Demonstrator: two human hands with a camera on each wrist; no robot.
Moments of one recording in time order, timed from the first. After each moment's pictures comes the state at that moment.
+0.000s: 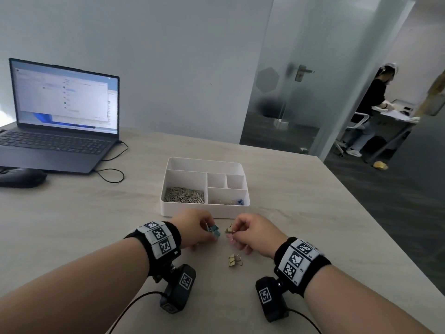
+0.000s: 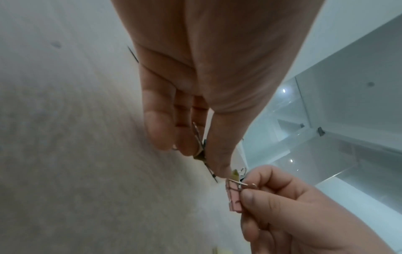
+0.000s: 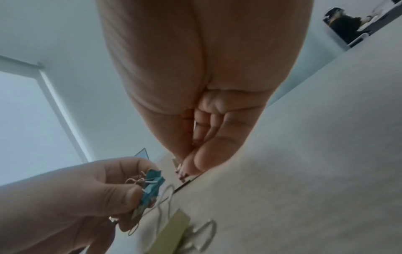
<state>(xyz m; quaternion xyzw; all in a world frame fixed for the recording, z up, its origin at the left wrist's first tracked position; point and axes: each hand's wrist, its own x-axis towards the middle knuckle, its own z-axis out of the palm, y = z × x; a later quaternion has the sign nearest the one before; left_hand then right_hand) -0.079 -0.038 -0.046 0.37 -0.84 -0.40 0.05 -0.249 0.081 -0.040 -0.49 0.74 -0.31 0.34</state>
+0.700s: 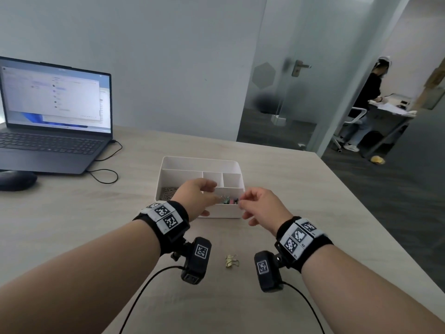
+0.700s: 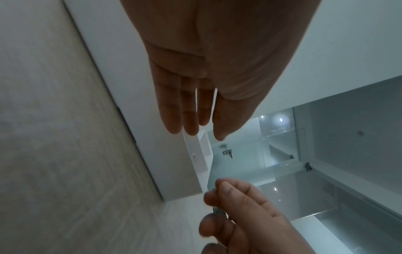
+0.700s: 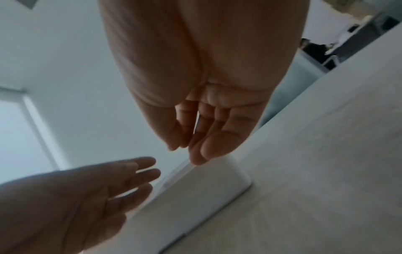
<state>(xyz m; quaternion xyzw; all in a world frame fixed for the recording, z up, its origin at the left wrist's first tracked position) -0.106 -0.052 -0.011 0.37 -0.72 -0.53 0.27 -0.273 0.066 -0.004 -0.43 0.74 -0.44 0.28</state>
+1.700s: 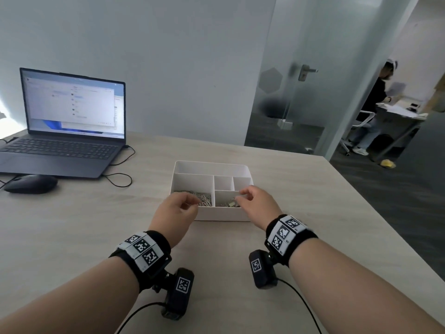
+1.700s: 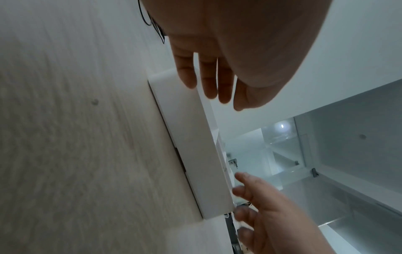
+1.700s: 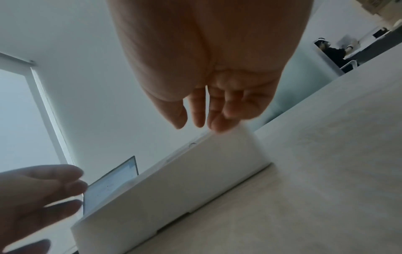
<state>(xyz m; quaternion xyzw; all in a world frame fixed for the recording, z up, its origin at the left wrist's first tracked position) -0.040 -0.047 -0.037 0.41 -0.74 -0.37 0.39 -0.262 0.024 -0.022 -0.48 0.79 -0.35 0.14</state>
